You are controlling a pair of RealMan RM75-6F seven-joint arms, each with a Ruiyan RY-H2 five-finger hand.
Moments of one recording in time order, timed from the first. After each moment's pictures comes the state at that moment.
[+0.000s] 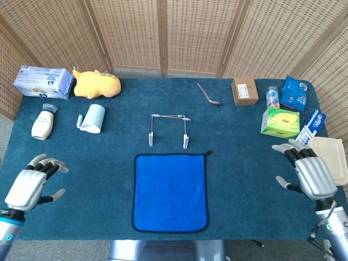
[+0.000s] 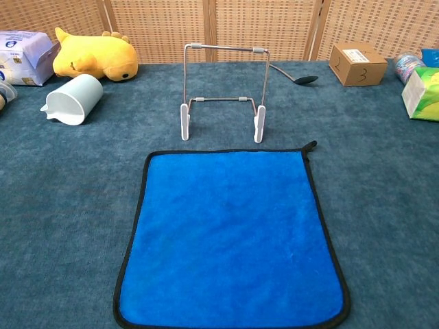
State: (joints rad) left arm -0.18 -1.04 -0.02 -1.81 1.59 1.34 0.09; right arm 0.25 -0.91 0.13 -1.82 -1.55 1.31 0.00
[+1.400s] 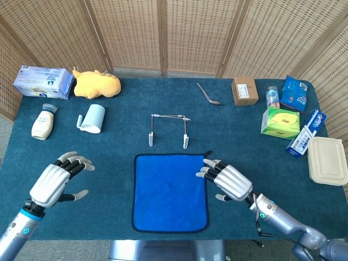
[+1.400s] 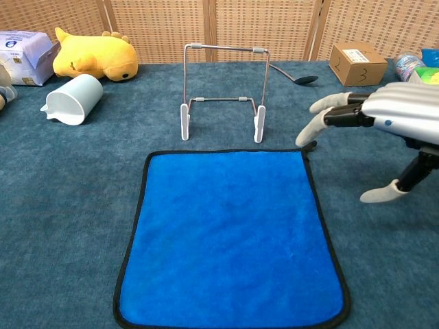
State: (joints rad) left arm -0.28 -1.09 0.01 -1.78 1.73 1.37 -0.03; right arm 0.57 -1.33 0.01 -1.48 -1.88 1.12 0.06
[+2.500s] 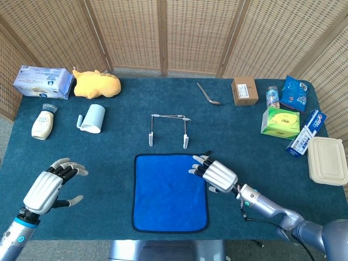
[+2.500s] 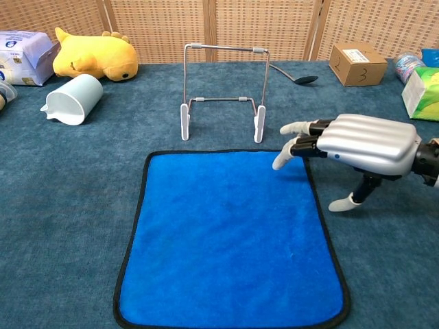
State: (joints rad) left arm -0.23 -1.11 0.05 -1.77 1.72 1.42 -0.05; right arm 0.68 -1.61 -0.07 -1.01 -1.90 1.17 0.15
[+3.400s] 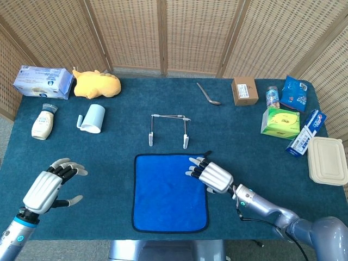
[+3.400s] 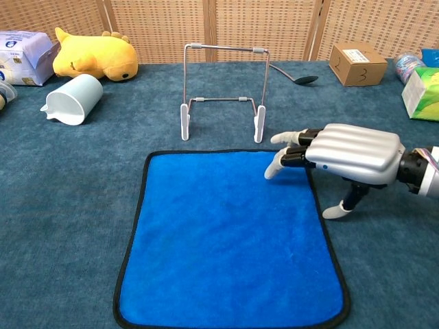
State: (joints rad) left arm -0.23 -1.12 0.05 -1.75 1.73 1.42 -0.08; right arm 0.72 -1.67 -0.12 -0.94 -1.87 1.18 0.15
